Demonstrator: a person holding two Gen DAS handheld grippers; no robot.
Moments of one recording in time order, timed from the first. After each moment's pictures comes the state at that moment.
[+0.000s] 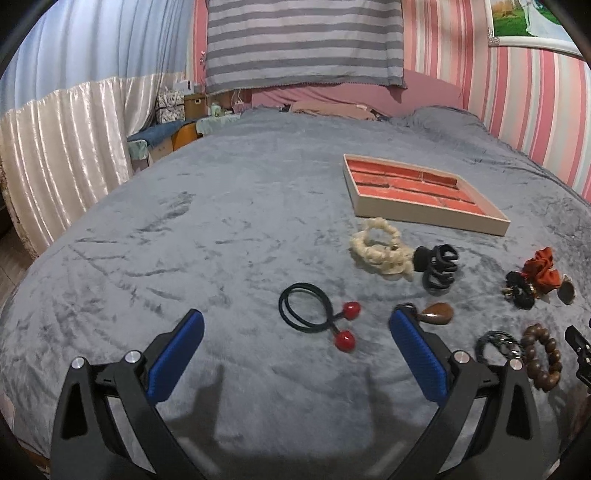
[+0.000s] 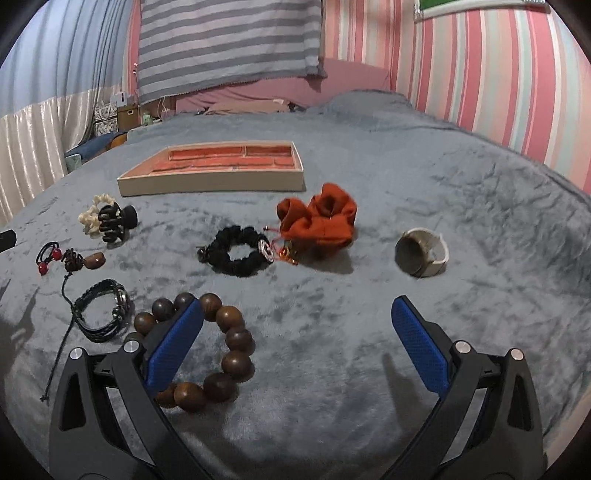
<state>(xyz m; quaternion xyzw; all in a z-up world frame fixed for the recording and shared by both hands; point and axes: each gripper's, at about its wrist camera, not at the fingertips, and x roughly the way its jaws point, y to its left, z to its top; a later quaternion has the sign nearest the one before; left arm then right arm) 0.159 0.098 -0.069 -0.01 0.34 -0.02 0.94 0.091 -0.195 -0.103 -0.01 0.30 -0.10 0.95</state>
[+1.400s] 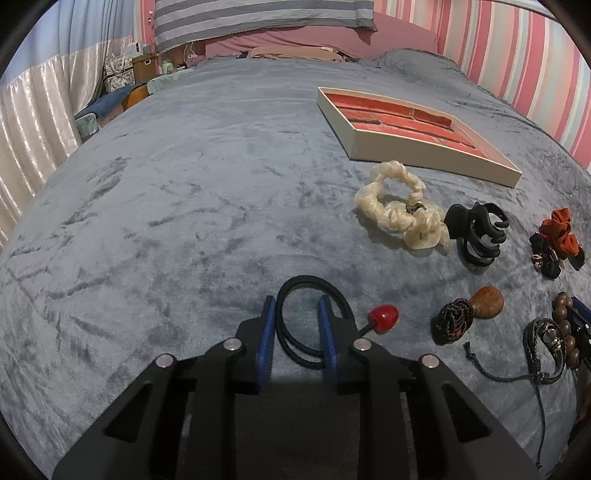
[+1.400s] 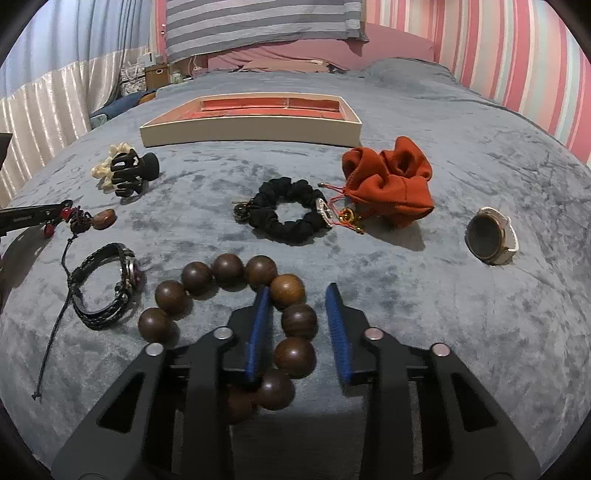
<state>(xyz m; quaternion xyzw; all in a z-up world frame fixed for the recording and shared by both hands) 0.244 0.095 -0.120 0.02 0.43 -0.10 0.90 0.129 -0.174 -0.132 -0.03 0.37 -0.03 0.93</state>
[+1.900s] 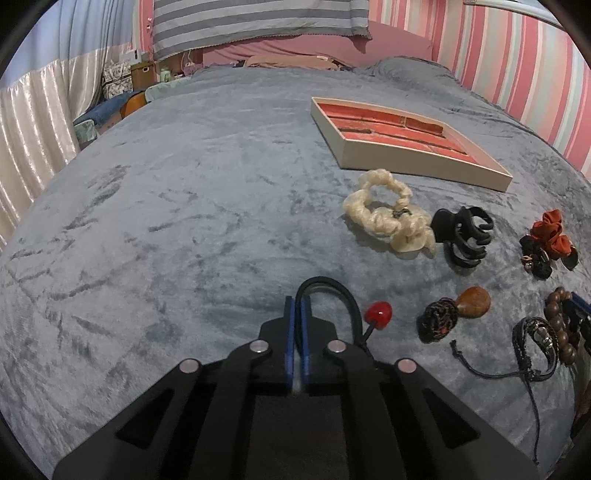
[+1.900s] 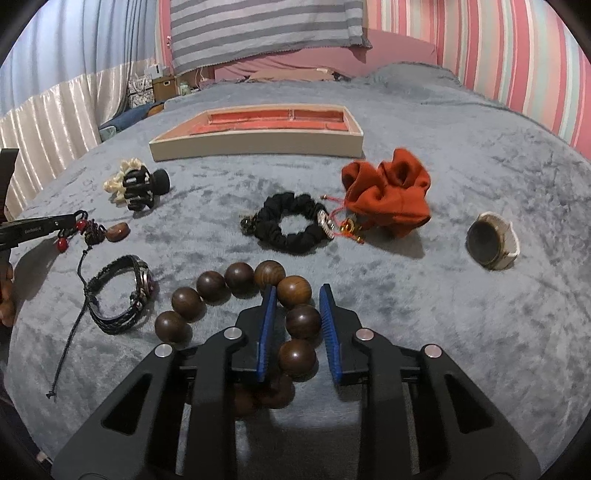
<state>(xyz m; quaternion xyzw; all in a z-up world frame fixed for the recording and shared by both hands) 0.232 0.090 -0.114 0.02 0.41 -0.11 0.91 0.121 -0.181 -0.117 -0.02 0.34 -0.01 0.94</state>
